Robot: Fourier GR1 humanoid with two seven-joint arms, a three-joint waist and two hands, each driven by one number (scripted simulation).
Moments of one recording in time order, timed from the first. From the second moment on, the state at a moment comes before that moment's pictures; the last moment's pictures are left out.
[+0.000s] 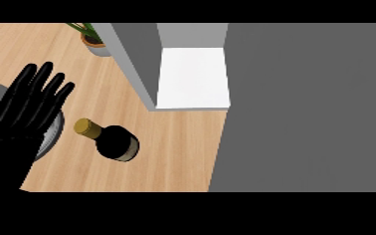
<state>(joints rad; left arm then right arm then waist) -0.02 0.16 0.05 -2.20 0.35 -0.08 0.44 0.01 -0.11 0.48 -2.51 0.04 -0.25 0.60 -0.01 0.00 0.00</state>
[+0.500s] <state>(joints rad) 0.02 0.13 0.07 -2.02 0.28 -0.15 0.26 -0.04 -0.15 0.50 -2.51 0.05 -0.31 0.62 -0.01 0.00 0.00</state>
